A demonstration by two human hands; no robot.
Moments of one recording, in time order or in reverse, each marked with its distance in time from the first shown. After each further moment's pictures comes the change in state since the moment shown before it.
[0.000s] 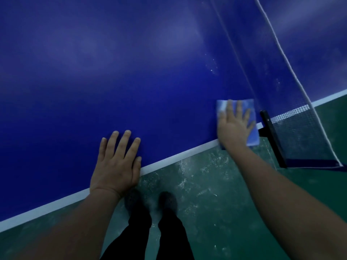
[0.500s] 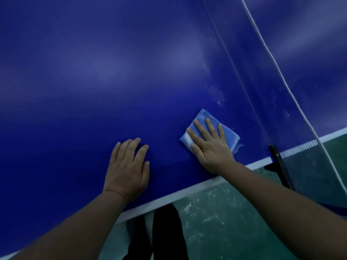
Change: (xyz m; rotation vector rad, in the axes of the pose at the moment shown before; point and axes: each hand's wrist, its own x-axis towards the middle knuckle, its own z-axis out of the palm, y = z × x) left_hand 0.073 0.000 -0.031 -0.098 0.041 -0.035; right_hand 0.023 -0.051 -0.002 -0.181 -0.140 -0.829
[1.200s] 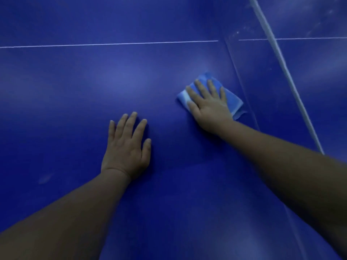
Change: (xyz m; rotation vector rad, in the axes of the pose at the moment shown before) left_hand 0.313 -0.049 -0.031 0.037 0.097 -0.182; right_hand 0.386 0.096 -0.112 0.022 0.090 0.005
